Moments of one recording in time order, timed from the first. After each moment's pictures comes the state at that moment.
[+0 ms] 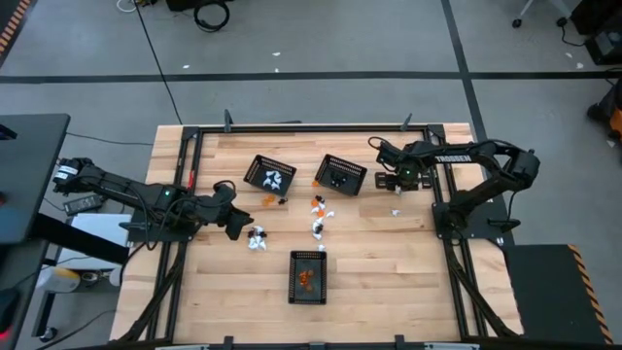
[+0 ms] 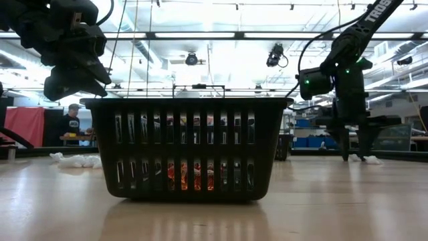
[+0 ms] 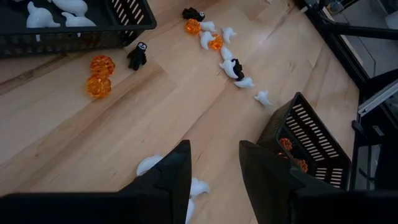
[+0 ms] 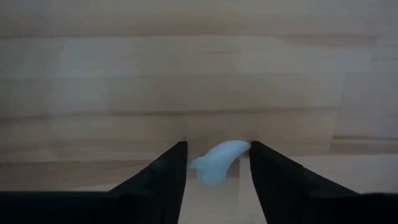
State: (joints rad) left arm -0.25 0.73 0.43 -0.37 -0.28 -1.01; right arm -0.61 1.44 0.66 -0.75 0.01 1.02
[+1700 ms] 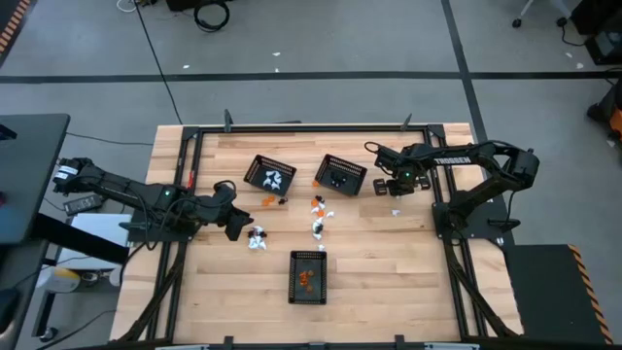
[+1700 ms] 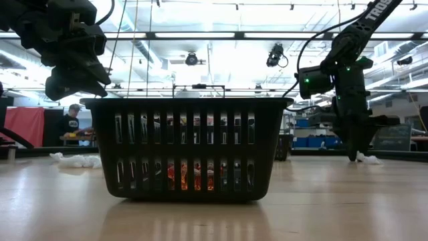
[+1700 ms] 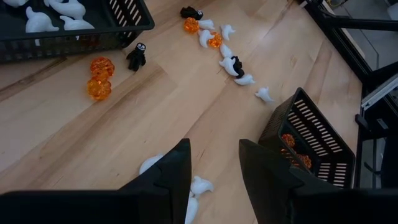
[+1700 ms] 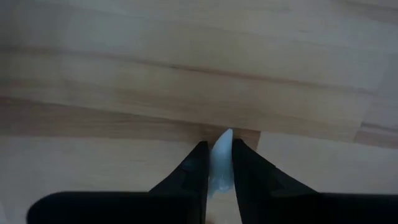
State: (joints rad) left arm -0.25 0.73 0.43 -0.37 -0.28 -0.97; right arm -0.55 1.44 0.66 -0.76 -0.08 0.91
